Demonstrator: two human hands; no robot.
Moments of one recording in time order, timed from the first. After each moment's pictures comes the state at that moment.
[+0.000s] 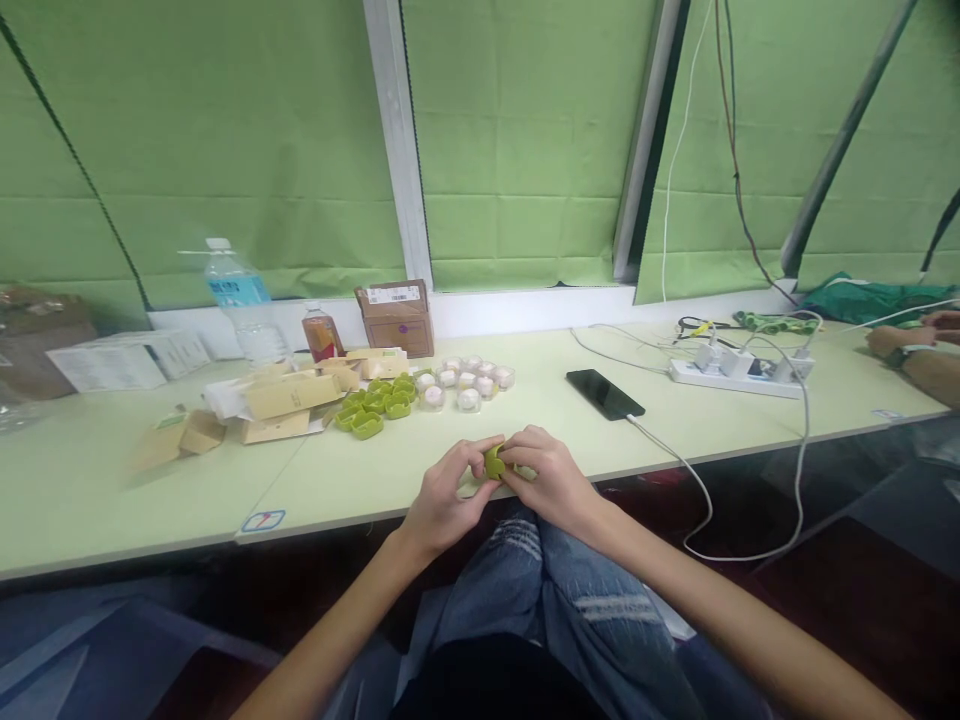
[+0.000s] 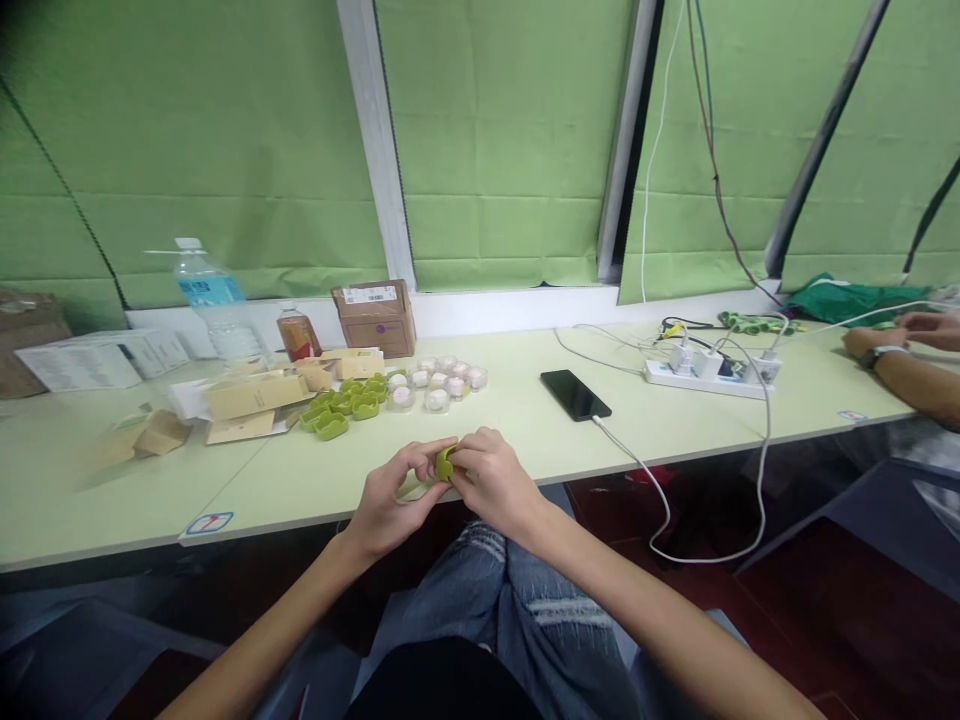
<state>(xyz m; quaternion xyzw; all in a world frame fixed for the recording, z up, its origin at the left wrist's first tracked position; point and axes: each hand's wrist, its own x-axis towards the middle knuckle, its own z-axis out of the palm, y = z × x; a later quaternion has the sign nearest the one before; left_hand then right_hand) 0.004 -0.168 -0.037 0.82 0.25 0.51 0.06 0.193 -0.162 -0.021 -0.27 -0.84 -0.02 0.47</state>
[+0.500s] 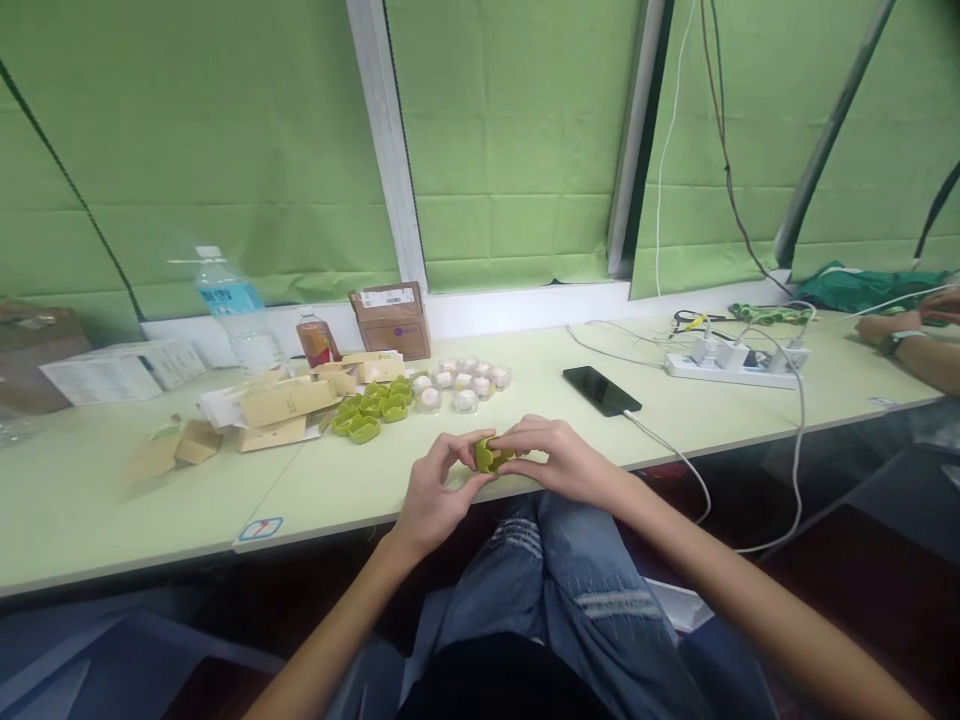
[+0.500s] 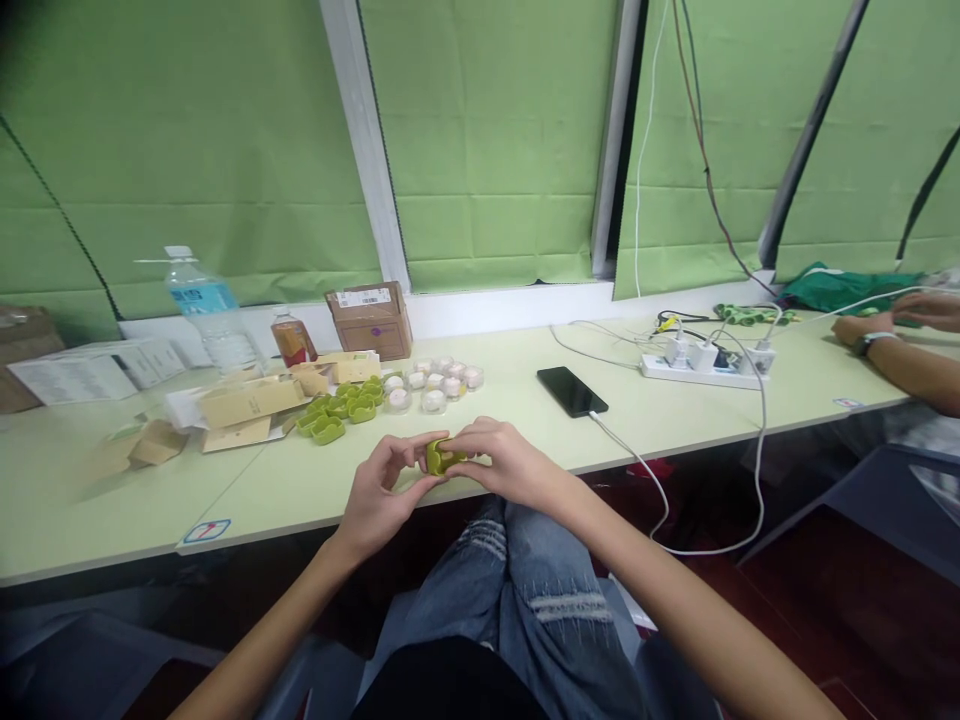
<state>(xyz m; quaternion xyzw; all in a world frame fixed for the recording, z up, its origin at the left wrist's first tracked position) 0.003 -0.170 -0.026 0.74 0.30 0.54 0.26 0.220 -0.155 0.008 -0.21 -0.88 0.11 0.42</state>
